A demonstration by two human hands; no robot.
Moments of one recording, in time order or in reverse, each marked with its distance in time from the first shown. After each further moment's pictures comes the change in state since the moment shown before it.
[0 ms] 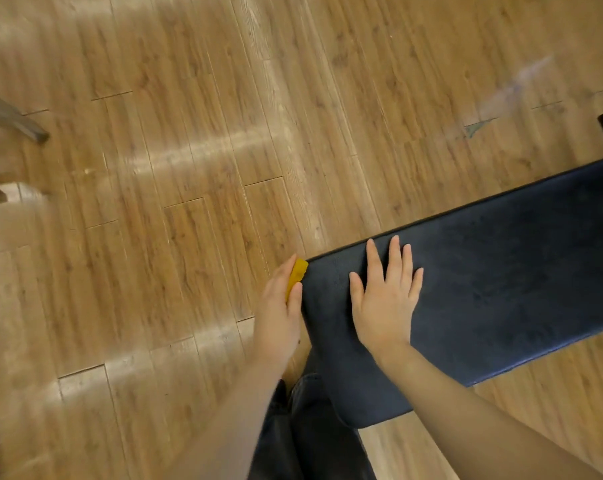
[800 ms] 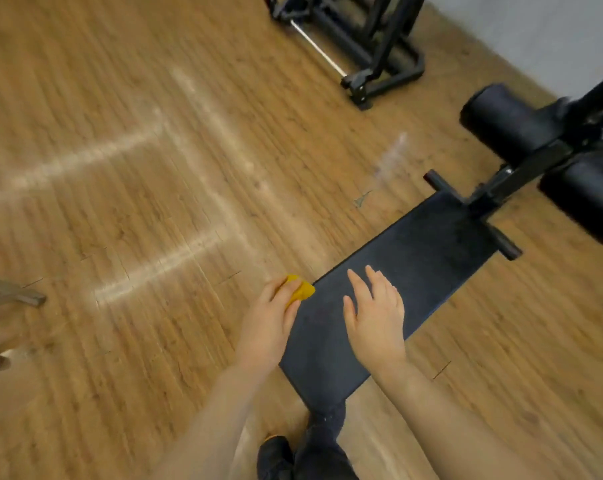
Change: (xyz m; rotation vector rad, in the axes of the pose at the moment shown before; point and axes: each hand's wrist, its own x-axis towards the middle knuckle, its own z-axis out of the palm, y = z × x) left_hand -0.072 0.215 -0.111 0.375 -0.185 0.545; right_hand -0.072 -0.010 -0.261 0.148 0.166 0.175
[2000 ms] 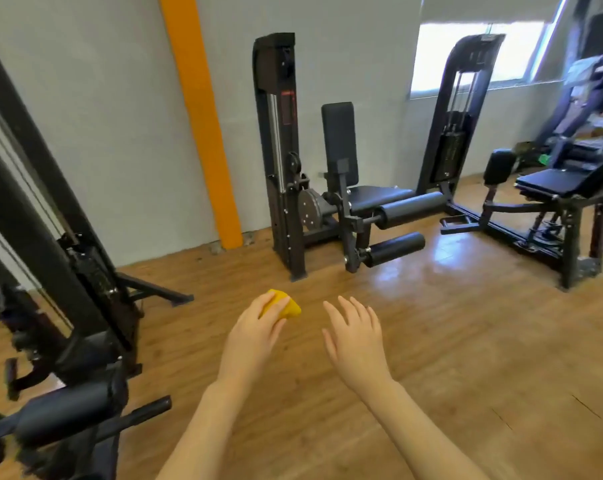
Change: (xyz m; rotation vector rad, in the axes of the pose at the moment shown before) left_hand -0.181 0.762 0.328 -0.024 -0.370 1.500; right_hand -0.364 0.559 -0.431 -0.356 0.853 0.928
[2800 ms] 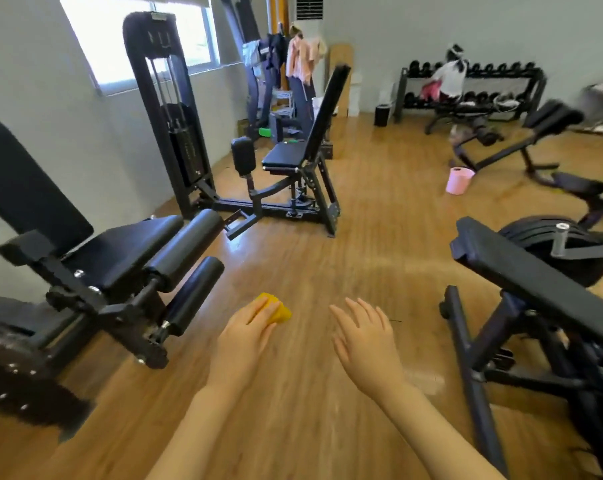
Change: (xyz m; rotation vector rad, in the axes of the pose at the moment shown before) left_hand 0.407 0.146 0.394 -0.538 -0.422 0.693; right_hand 0.150 0.374 0.038 -0.474 0.039 0.735
